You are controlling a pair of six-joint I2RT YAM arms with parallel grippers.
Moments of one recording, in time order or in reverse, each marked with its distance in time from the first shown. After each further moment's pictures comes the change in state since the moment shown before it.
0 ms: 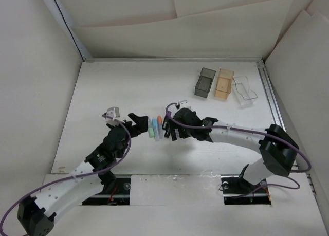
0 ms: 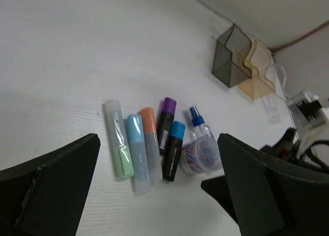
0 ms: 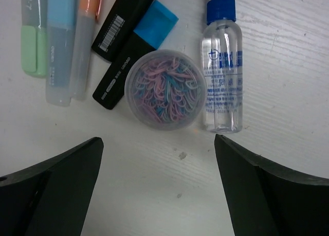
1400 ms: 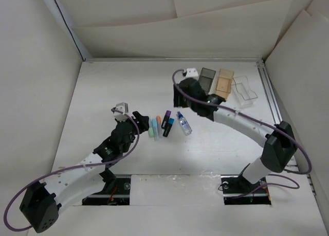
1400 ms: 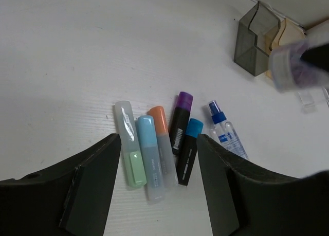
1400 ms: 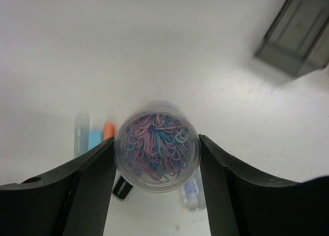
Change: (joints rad) left arm 0.030 0.183 0.003 0.121 0.072 0.100; right arm -0.130 0.060 0.343 -0.050 0.121 -0.065
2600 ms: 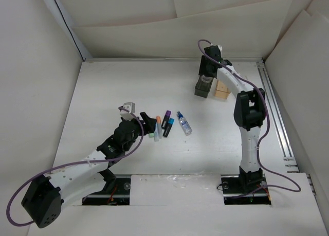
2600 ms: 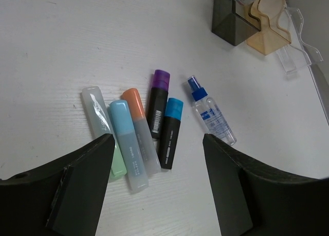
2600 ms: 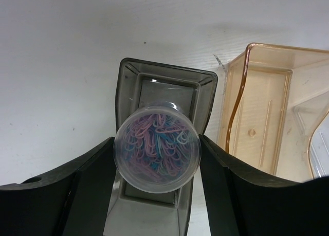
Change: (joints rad) left arm 0.005 0.077 0.002 0.061 0.164 0.010; right arm -0.546 0.672 0.705 -0.138 -0.092 -0.130
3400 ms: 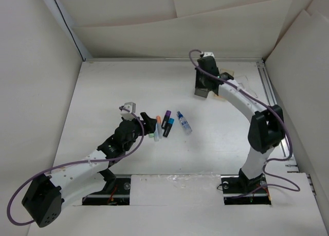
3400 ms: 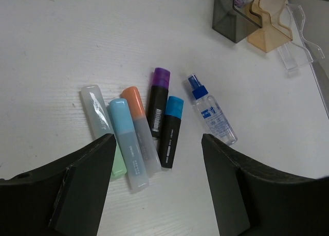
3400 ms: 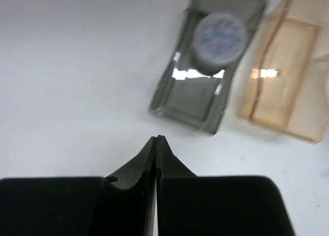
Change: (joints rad) left arm 0.000 0.011 0.000 0.005 0.008 0.002; right arm 0.125 -0.368 -0.365 0.053 -0.042 -0.011
